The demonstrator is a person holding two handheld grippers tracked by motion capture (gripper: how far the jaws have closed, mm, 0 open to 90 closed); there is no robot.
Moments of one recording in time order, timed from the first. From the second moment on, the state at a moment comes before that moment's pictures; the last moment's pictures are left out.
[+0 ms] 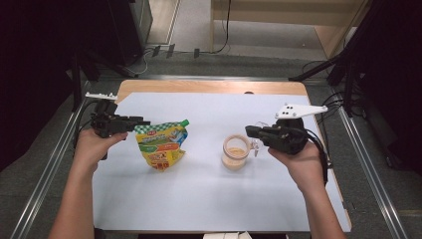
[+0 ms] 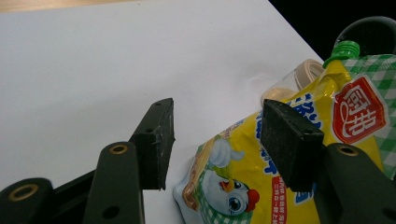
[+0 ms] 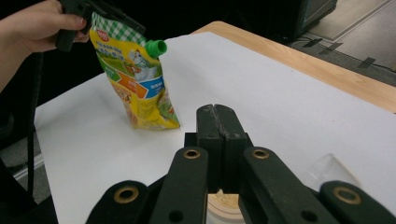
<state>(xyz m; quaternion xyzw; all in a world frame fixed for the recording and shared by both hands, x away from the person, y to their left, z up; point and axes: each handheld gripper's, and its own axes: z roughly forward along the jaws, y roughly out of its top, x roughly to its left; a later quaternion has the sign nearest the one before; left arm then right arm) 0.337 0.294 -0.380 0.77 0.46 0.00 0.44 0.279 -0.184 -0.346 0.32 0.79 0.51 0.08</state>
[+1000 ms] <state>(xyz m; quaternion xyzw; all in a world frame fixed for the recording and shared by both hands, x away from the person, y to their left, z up) 0.337 0.294 -0.381 0.77 0.46 0.01 0.44 0.312 -0.256 -0.396 0.44 0.75 0.48 0.10</state>
